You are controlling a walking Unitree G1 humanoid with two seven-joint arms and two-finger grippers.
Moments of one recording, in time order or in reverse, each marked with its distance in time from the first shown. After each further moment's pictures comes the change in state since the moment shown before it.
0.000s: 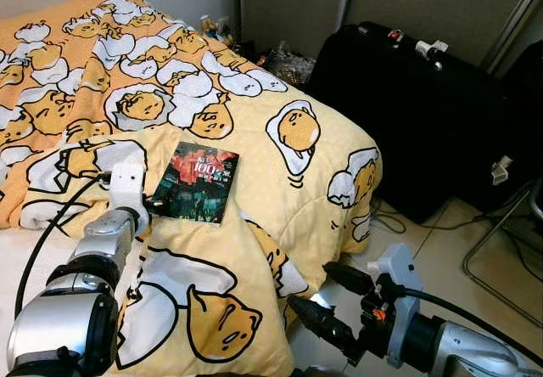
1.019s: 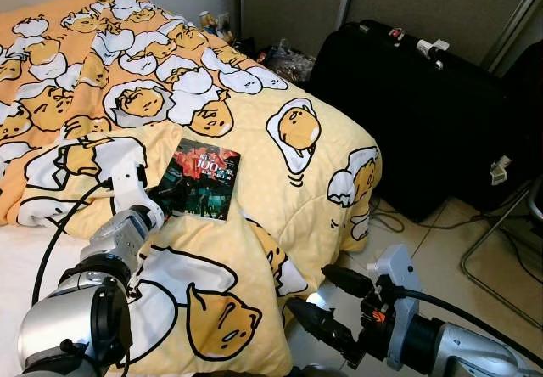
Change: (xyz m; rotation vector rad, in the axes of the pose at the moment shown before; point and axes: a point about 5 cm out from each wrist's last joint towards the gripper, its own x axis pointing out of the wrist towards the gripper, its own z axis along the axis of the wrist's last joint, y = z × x) left arm 0.000 -0.022 0.005 -0.418 -0.108 -0.285; right arm 0.000 0.001 0.000 0.013 0.001 0.012
